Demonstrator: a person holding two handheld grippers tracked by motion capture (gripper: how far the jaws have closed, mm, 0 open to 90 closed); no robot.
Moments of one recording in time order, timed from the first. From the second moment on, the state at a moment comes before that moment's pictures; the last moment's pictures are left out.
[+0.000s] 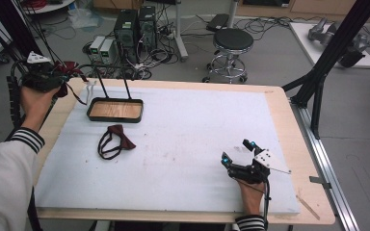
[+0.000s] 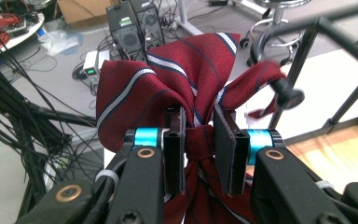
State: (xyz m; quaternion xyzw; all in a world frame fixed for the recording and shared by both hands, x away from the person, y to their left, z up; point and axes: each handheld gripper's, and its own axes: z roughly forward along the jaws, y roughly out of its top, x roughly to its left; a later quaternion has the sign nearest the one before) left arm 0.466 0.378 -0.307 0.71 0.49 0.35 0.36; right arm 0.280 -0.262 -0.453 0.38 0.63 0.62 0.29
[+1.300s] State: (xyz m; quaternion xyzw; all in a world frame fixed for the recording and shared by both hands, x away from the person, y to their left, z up) left arm 0.432 0.383 -0.328 0.70 0.46 0.32 0.43; right arm 0.280 -0.262 -0.453 0.38 0.63 0.62 0.28
